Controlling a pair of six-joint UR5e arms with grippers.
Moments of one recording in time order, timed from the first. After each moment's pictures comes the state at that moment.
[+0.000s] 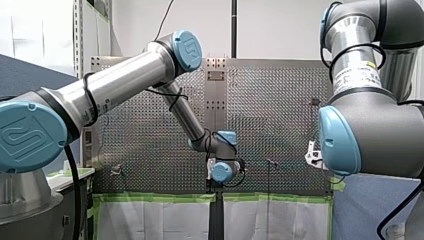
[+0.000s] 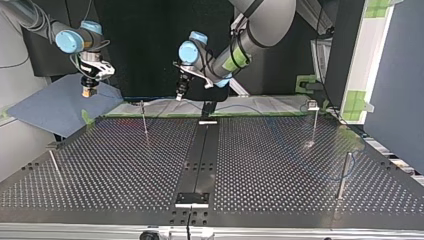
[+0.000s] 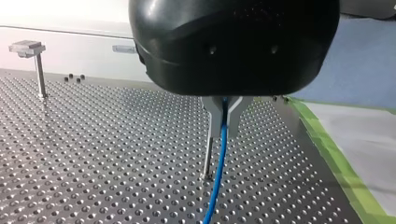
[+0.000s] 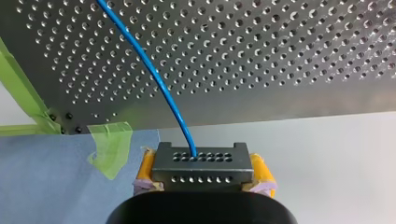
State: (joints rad) left arm -0.74 -2.57 -1.43 -2.36 -1.90 -1.62; right arm 1.53 -0.82 1.90 -0.98 1.43 1.70
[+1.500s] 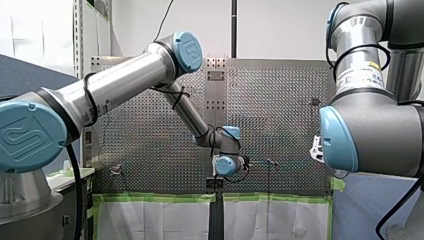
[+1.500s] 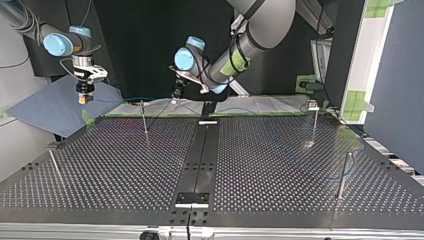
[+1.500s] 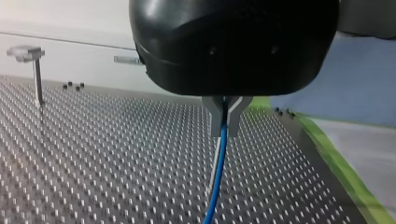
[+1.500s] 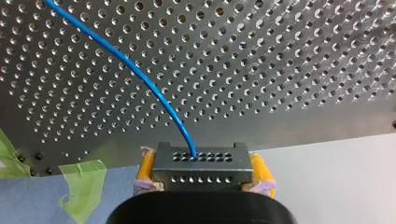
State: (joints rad) left arm -0.73 -2.58 -1.34 -2.47 -1.84 -1.64; right arm 1.47 -0.82 1.84 -0.97 1.24 1.74
